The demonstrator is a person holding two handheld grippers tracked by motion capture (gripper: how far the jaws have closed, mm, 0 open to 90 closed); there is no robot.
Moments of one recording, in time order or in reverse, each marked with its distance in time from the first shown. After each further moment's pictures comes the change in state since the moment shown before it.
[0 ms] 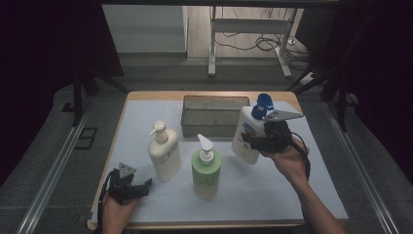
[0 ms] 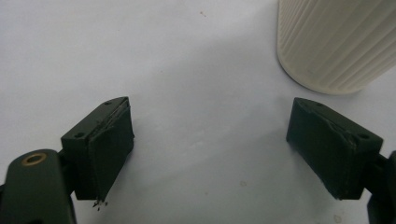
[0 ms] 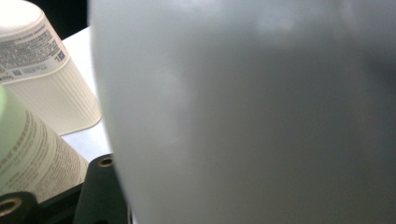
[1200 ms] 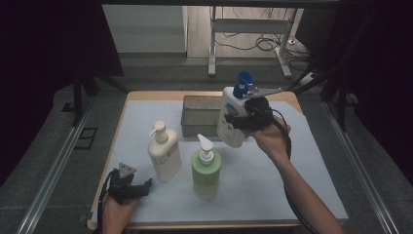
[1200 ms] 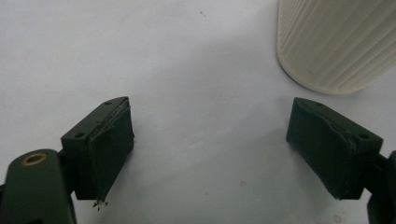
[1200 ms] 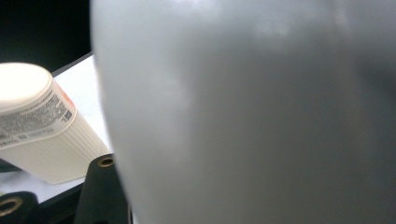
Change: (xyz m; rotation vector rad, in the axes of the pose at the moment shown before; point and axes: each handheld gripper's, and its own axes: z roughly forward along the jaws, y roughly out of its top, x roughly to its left) left arm 0.000 0.000 0.000 -0.002 -0.002 -0.003; right arm 0.012 0.062 0.033 -0.006 0.017 -0.010
